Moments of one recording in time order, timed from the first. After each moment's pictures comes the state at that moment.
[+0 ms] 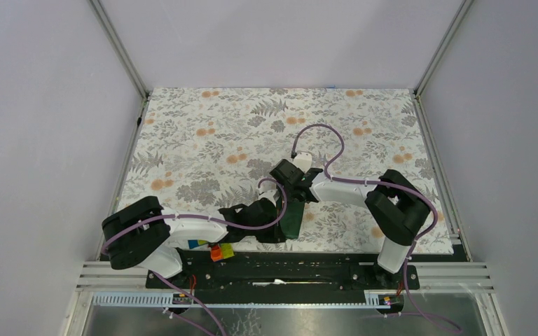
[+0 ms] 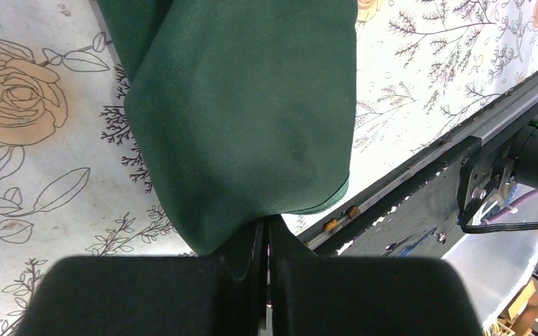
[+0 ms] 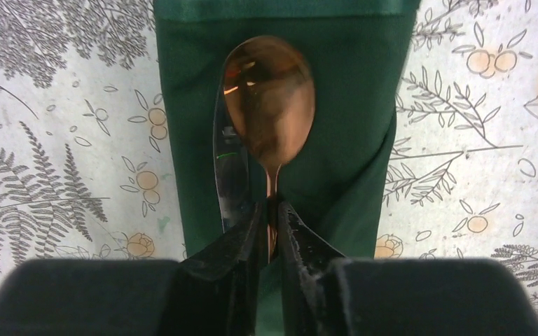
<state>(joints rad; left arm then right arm) -1.09 1.46 0.55 0.07 0.05 -0.99 0.89 1.77 1.05 -0.40 0.39 0.93</state>
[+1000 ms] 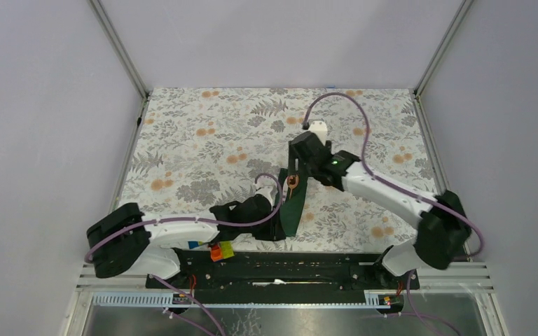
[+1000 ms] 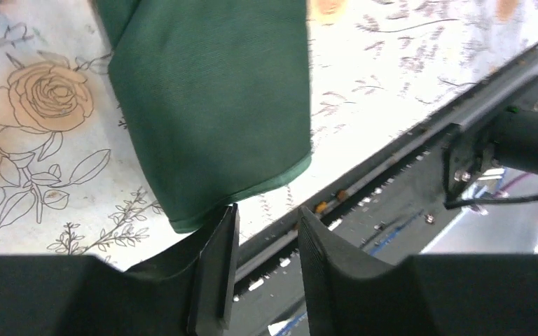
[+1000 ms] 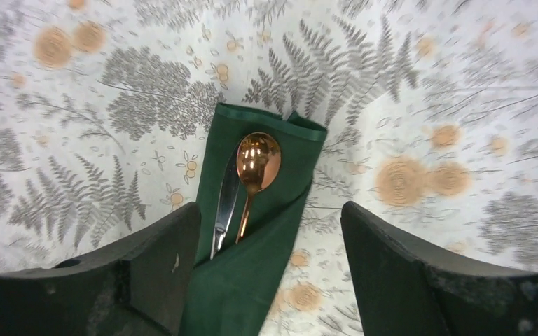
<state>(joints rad) -1.08 1.37 0.56 -0.01 0.04 -0.93 0.79 1.54 1.14 -0.50 0.42 0.62</state>
